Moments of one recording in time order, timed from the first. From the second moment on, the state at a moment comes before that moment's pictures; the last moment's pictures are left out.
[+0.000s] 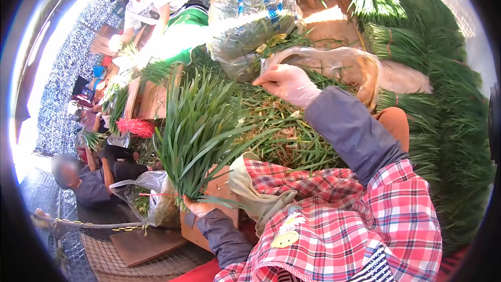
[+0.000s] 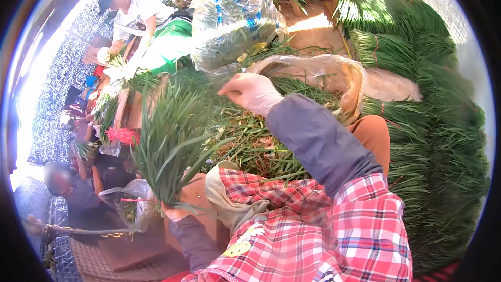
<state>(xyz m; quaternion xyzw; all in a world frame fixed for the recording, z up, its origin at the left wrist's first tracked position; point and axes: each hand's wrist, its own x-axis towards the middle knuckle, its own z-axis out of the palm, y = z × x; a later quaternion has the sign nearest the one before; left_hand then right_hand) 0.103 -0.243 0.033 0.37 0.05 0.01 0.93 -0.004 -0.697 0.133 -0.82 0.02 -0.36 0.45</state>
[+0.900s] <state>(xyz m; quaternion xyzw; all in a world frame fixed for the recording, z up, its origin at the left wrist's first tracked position) 0.117 -0.220 0.022 0.35 0.01 -0.08 0.93 0.017 -0.654 0.174 -0.95 -0.07 -0.24 0.20</state>
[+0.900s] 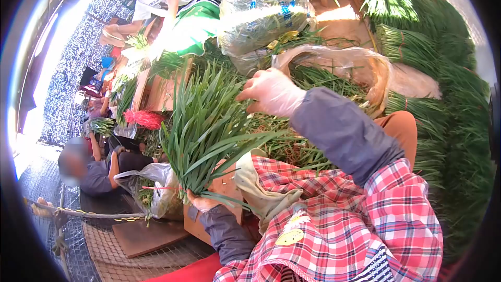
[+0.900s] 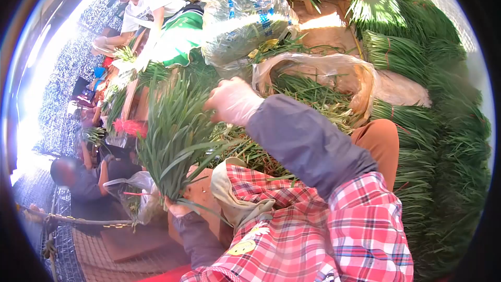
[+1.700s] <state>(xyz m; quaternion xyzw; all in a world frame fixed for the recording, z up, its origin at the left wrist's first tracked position) 0.108 -0.207 0.021 0.39 0.05 0.00 0.92 0.073 -0.626 0.194 -0.94 -0.02 -0.32 0.10</state>
